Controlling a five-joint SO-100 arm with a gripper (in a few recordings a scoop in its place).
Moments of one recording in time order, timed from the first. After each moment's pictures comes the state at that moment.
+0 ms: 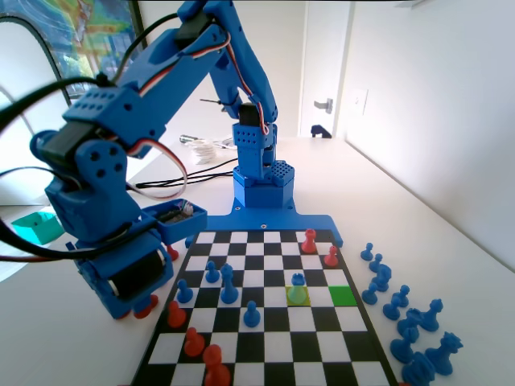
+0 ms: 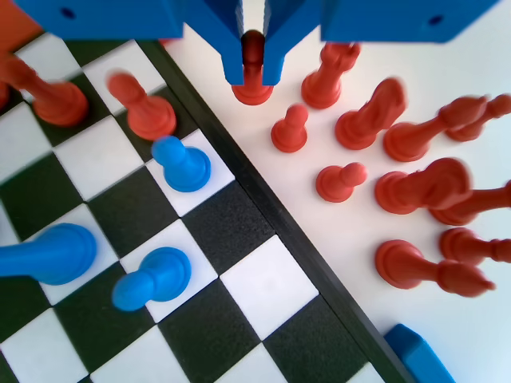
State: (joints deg) arm 30.0 53.0 81.3 56.7 -83.7
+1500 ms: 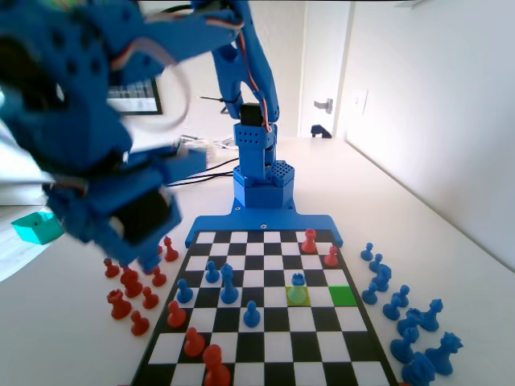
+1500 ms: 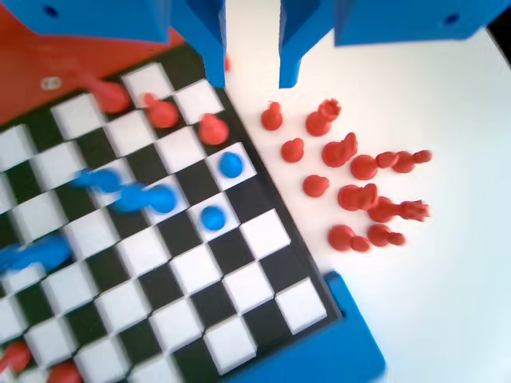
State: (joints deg) arm 24.9 63.5 70.9 83.4 -89.6
